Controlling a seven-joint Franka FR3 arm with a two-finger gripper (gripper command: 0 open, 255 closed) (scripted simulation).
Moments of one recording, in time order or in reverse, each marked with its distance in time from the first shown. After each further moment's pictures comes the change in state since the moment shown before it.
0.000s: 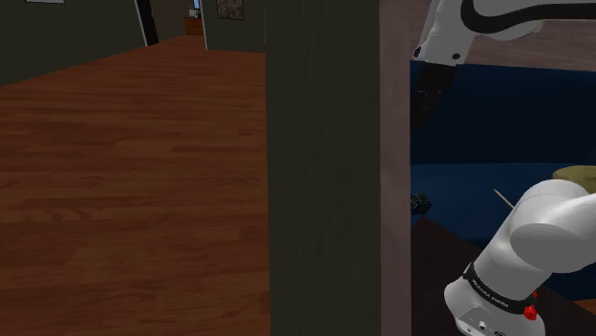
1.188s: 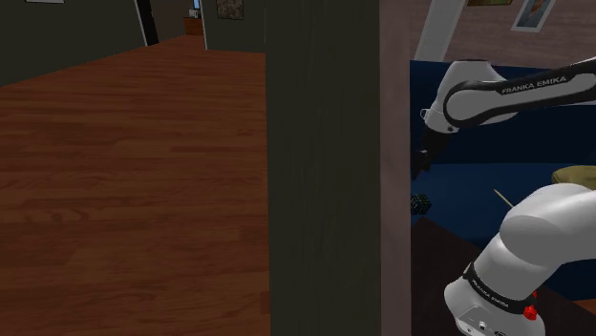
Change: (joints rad) arm -0.180 0.015 -0.166 -0.432 -0.223 0.502 -0.138
